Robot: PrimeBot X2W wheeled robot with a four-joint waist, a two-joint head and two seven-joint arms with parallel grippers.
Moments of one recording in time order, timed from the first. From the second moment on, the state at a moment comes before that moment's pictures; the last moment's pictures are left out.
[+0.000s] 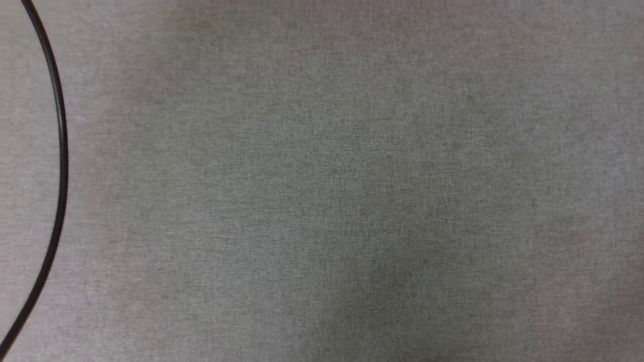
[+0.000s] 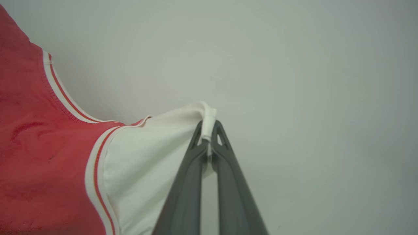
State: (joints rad) left arm -1.77 0.49 -0.54 0.52 -0.50 -0.09 0.05; right arm -1.78 -0.63 0.57 0.64 0.46 0.13 0.10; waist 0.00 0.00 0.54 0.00
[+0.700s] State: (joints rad) left arm -1.39 0.51 -0.56 0.58 -0.58 -0.08 -0.13; right arm -1.54 -0.61 0.83 0.66 0.65 0.13 -0.08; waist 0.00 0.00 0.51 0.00
